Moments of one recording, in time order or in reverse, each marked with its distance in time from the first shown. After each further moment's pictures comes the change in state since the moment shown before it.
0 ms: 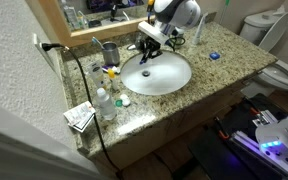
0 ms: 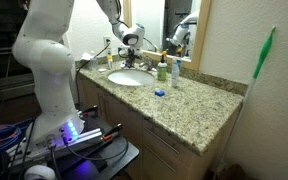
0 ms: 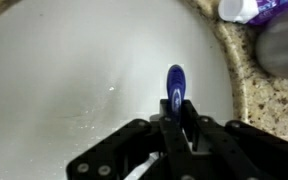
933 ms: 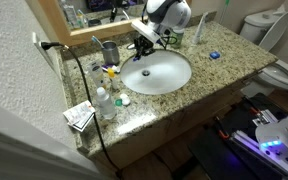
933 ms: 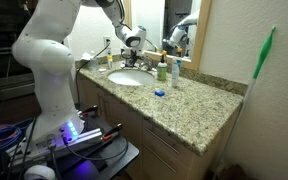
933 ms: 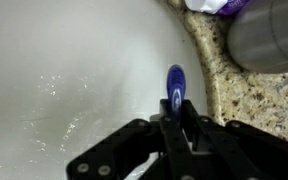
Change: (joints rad) arm 0.012 0.109 -0.003 0.139 -0.012 0.021 0.026
